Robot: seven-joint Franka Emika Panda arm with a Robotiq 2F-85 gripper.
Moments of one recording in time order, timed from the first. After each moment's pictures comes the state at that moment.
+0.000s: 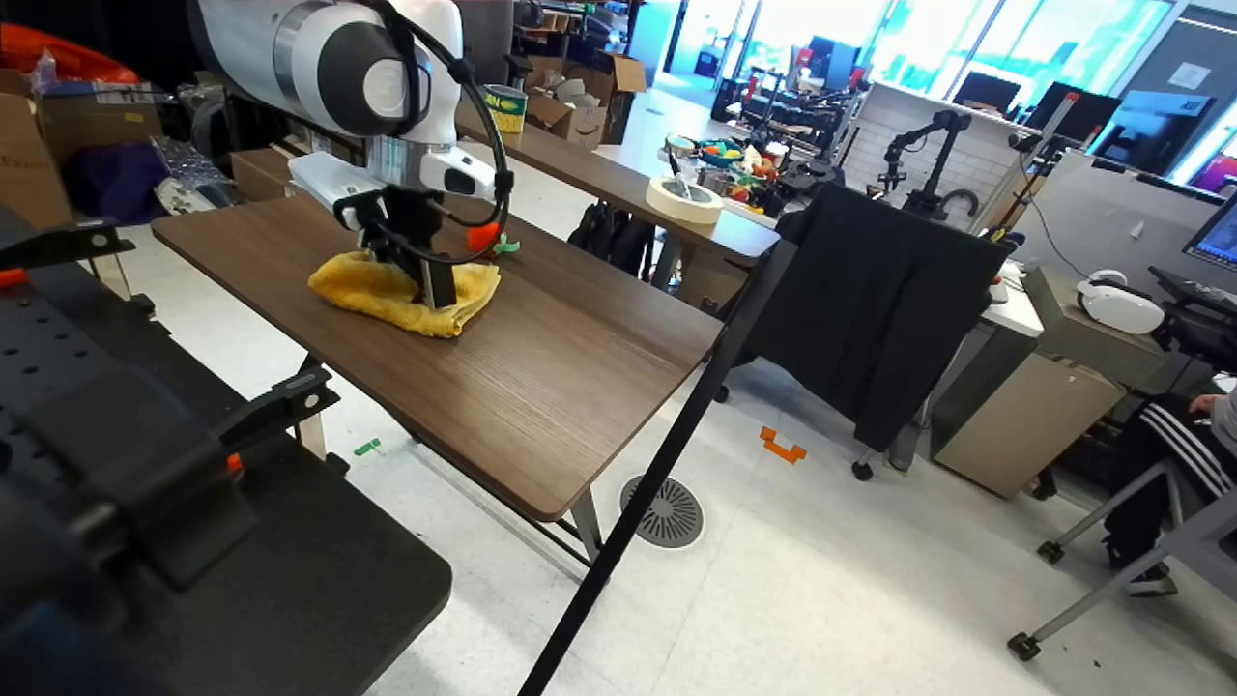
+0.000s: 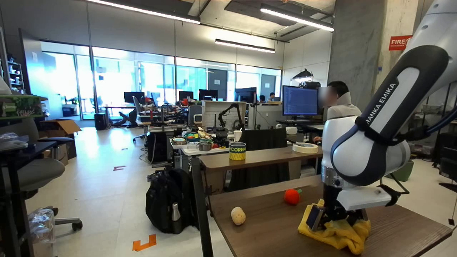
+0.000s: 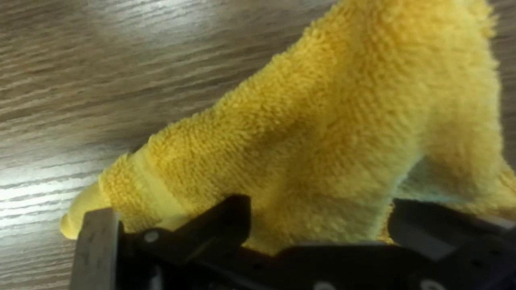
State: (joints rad) arm 0.17 0.90 -0.05 -1.87 -0.01 2.70 0.31
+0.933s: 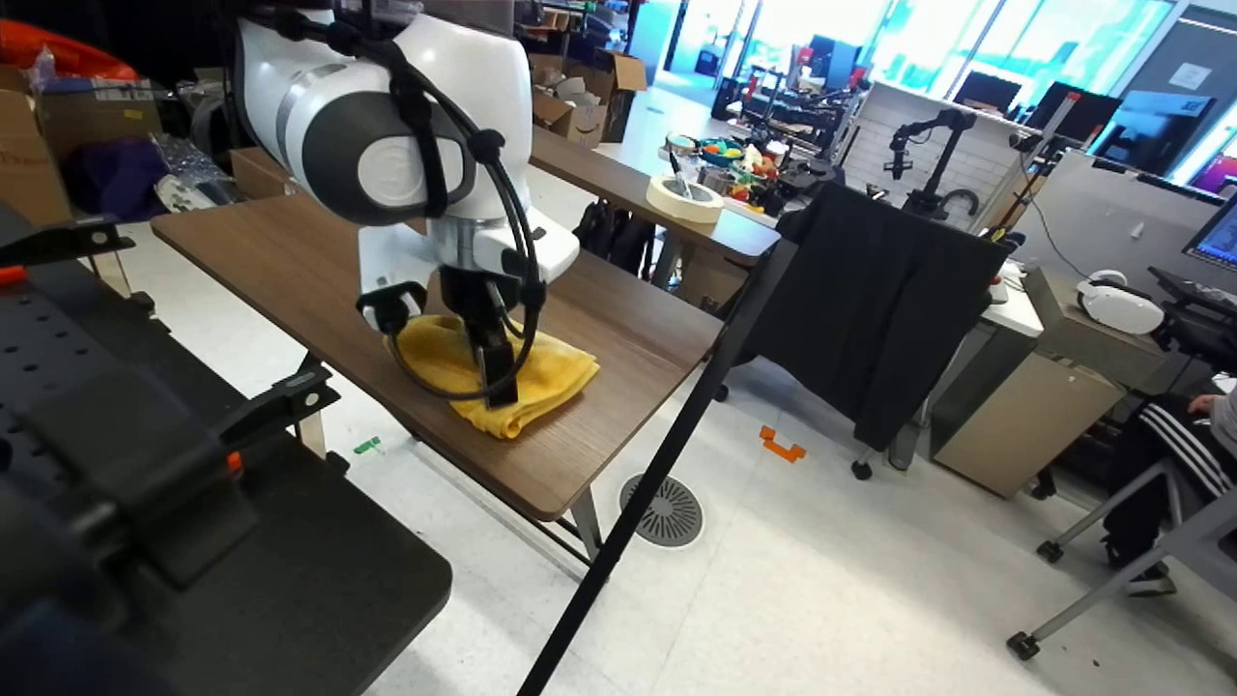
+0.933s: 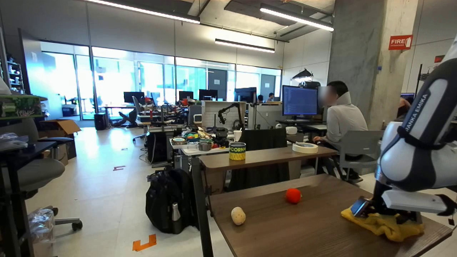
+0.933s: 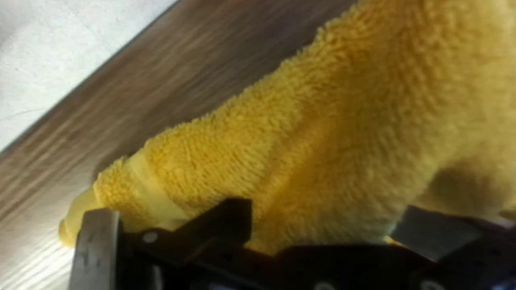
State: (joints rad) arm 0.00 0.86 -0.14 -2.09 0.16 3.06 0.33
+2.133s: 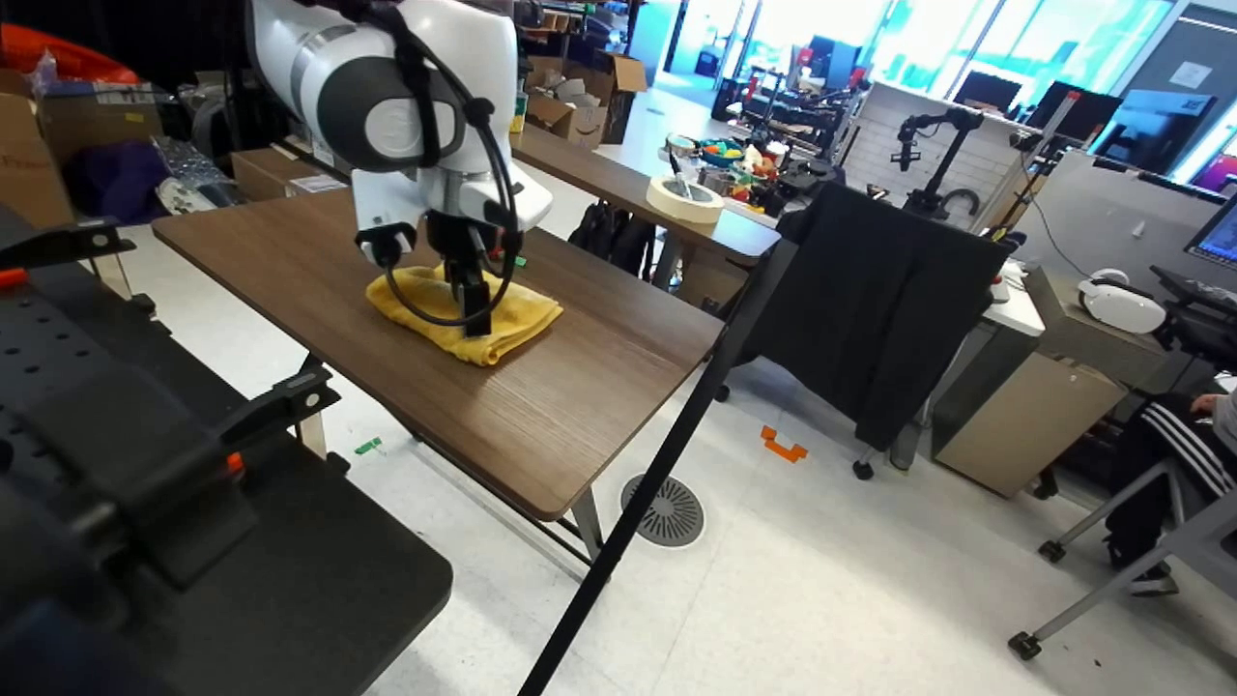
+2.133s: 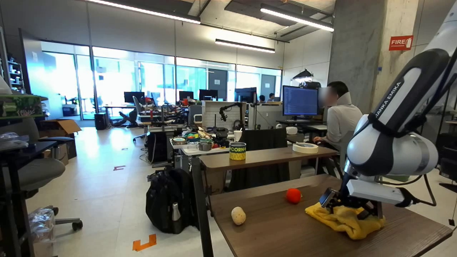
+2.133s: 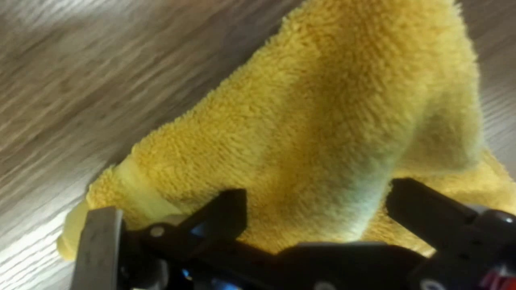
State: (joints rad) arm 0.01 0.88 -0.01 -1.94 0.22 2.94 0.33
